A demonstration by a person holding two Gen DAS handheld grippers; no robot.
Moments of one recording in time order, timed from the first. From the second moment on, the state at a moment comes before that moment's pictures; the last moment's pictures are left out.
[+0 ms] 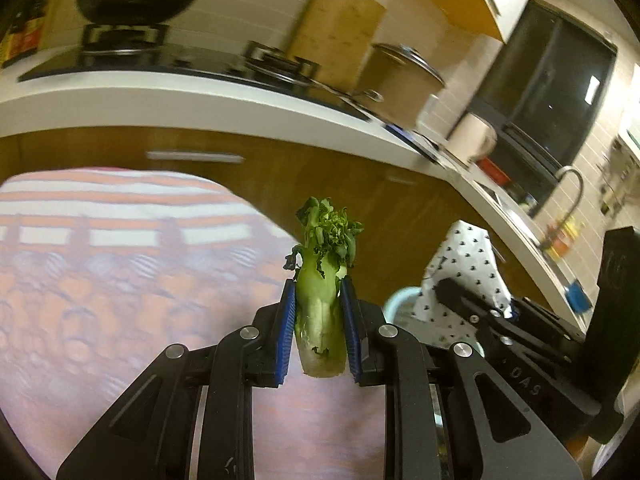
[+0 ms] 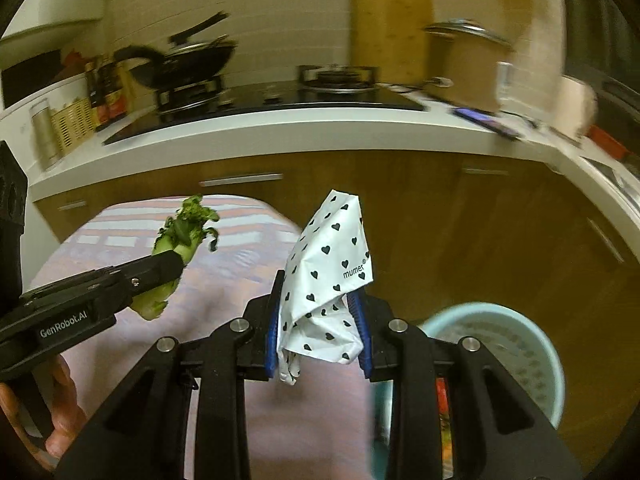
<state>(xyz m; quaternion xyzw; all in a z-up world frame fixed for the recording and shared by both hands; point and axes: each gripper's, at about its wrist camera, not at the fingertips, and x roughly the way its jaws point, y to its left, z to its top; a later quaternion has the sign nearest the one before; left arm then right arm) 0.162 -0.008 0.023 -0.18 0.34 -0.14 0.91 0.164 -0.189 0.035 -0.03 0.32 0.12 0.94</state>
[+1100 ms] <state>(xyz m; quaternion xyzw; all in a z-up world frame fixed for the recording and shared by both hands) 0.183 -0.197 -0.043 -0.11 0.41 -0.22 0.88 0.143 -0.383 -0.056 0.09 0.40 -0.03 0.91</state>
